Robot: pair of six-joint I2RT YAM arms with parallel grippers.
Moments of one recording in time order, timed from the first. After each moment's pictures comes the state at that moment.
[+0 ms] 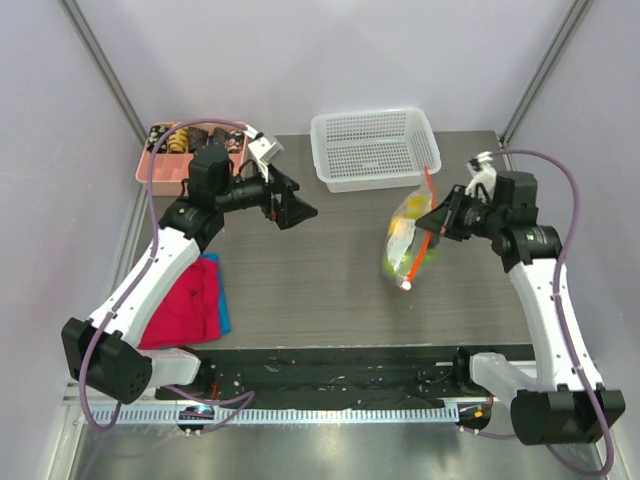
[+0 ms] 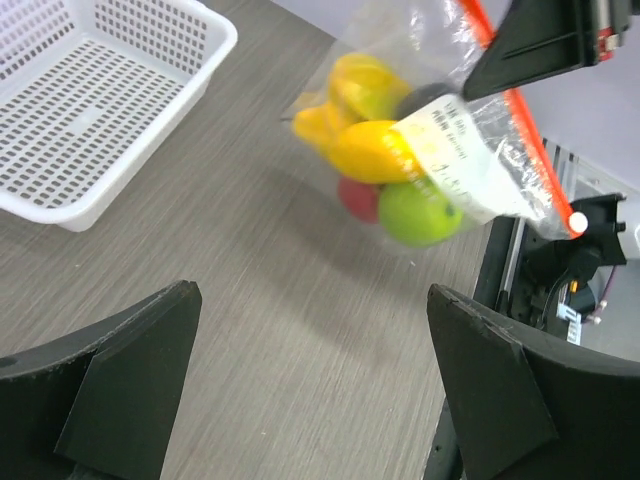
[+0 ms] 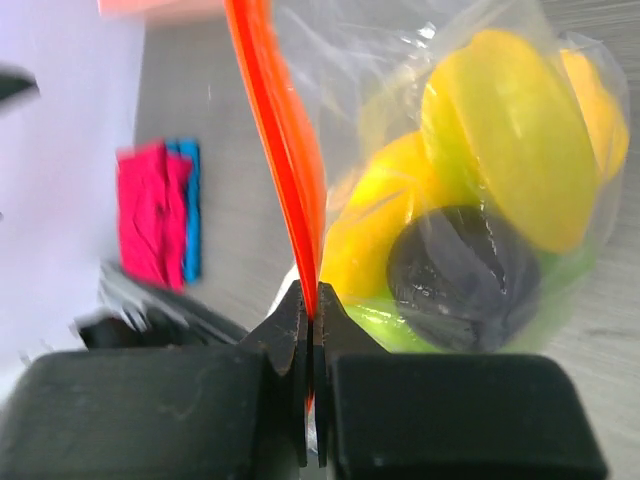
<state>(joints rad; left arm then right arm) -0.40 1.29 1.23 -0.21 0.77 -0.06 0.03 1.04 1.12 -0.71 -0.61 0.39</state>
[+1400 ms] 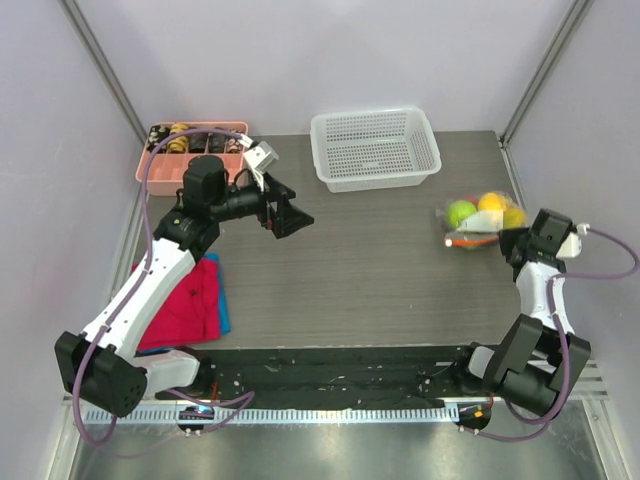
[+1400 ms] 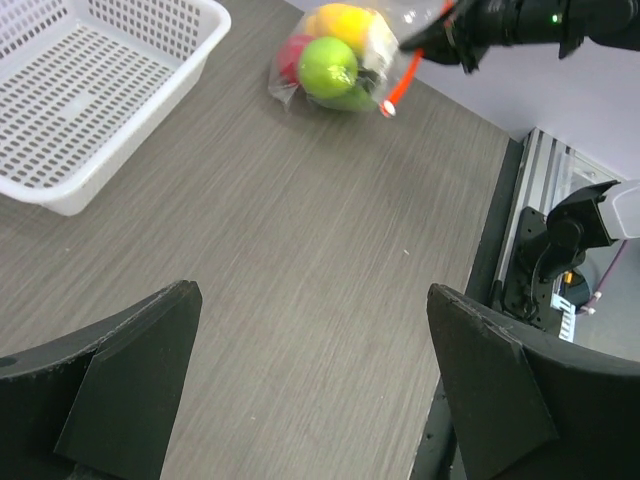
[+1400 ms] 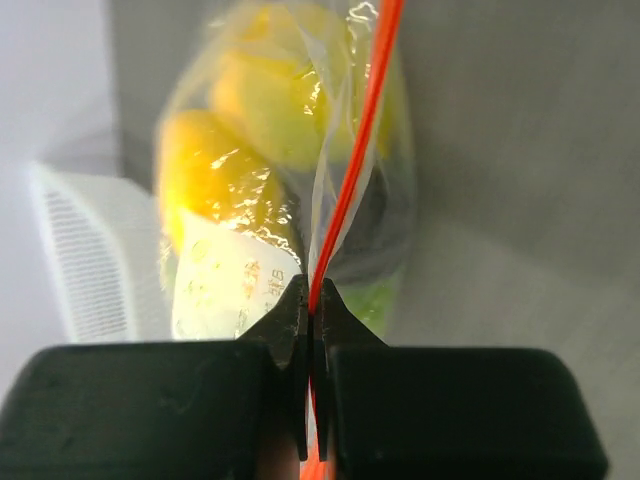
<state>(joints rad) -0.39 1.22 1.16 -0.20 0.76 -0.07 -0.46 1.19 0.74 -0.16 -0.05 1.06</state>
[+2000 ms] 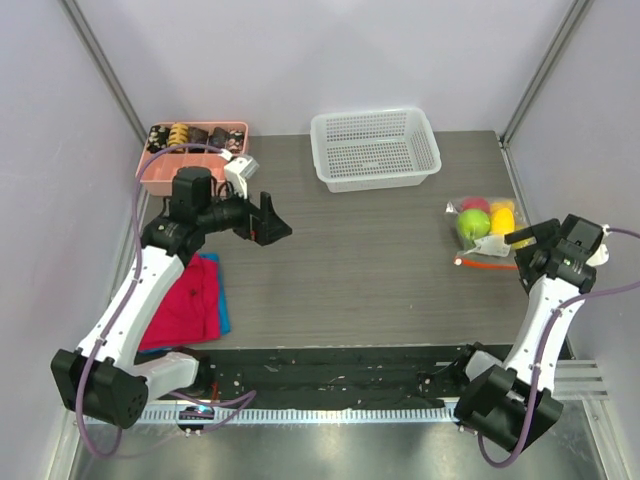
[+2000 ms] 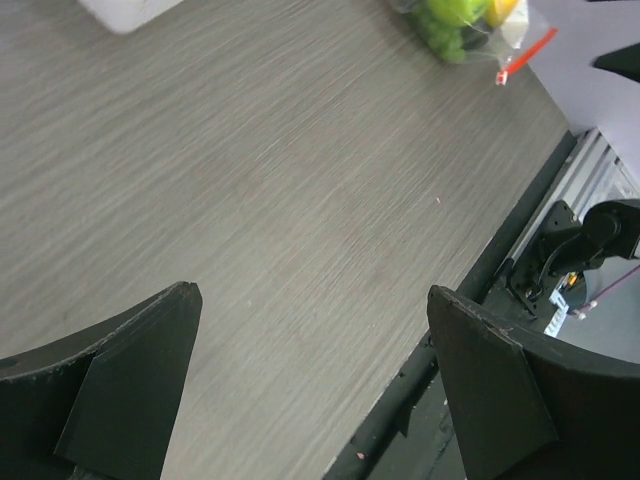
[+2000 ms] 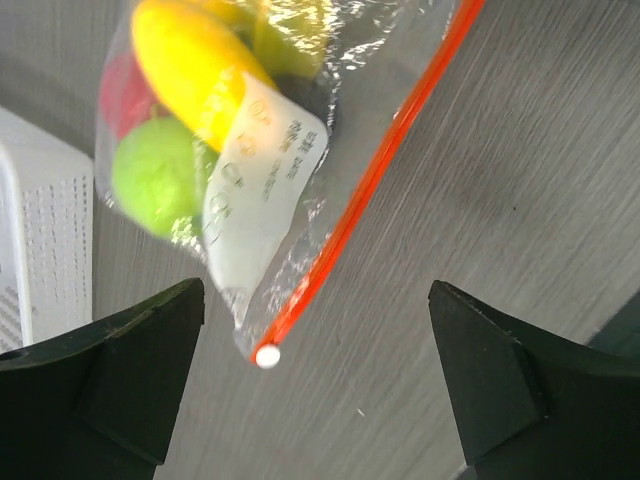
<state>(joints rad) -0.29 1.16 1.12 -0.47 0.65 -0.12 -0.62 0.95 0.88 -0.79 -0.07 0.73</state>
